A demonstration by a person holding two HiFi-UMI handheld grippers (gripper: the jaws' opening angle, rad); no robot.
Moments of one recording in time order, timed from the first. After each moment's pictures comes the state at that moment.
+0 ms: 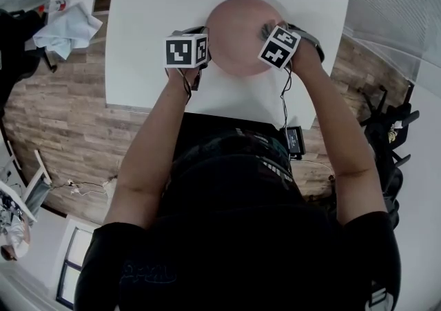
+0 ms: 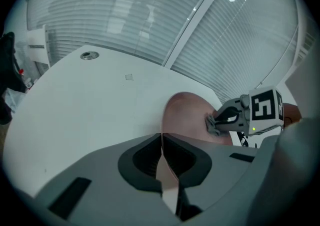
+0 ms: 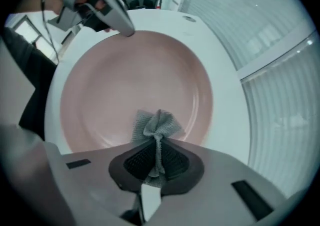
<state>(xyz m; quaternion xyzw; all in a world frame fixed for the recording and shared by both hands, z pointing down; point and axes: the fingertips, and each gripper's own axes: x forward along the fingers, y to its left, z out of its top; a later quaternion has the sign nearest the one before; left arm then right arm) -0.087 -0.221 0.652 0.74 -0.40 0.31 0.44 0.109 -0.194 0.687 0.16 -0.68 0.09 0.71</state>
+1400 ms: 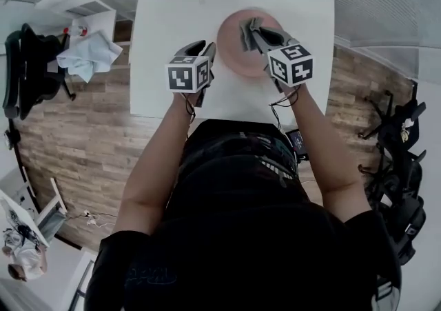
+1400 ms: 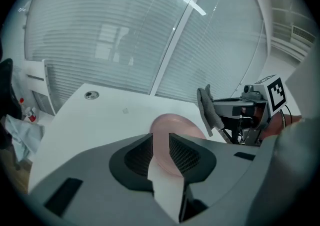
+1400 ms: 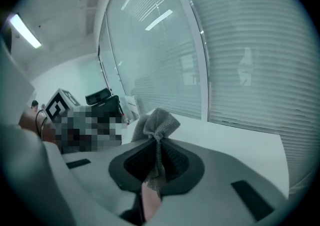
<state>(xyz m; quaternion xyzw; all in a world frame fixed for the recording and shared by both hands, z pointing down) -0.113 -0.200 0.551 0.82 -0.39 0.25 0.34 0.011 -0.214 0.513 0.45 -0.83 0.25 0.21</state>
